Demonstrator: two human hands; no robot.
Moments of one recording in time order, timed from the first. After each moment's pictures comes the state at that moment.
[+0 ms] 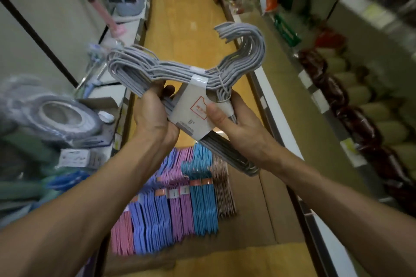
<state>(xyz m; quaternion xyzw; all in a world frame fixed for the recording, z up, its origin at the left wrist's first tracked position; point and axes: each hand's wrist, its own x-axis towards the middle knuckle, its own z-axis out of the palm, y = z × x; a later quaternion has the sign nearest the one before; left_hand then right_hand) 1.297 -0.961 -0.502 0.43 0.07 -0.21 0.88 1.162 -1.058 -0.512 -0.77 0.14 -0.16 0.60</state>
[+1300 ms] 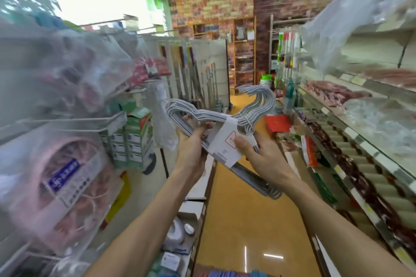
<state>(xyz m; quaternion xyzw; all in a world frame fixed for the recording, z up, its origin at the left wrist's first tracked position) 1.265 -0.800 0.052 0.50 -0.16 -0.07 0.85 1.158 -0.941 0.039 -0.83 0.01 -0.28 0.49</state>
